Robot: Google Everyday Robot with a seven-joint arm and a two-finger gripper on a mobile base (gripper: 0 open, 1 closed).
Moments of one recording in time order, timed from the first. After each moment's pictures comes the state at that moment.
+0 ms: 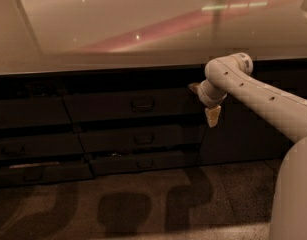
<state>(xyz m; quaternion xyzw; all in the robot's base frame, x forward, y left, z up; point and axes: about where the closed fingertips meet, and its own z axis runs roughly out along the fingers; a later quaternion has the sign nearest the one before) 0.737 -0.217 0.636 -0.82 0.53 -0.15 0.15</state>
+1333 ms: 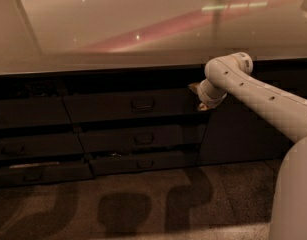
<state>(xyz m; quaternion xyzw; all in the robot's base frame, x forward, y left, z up) 0.737 -0.217 0.636 -0.82 0.53 -0.15 0.15</state>
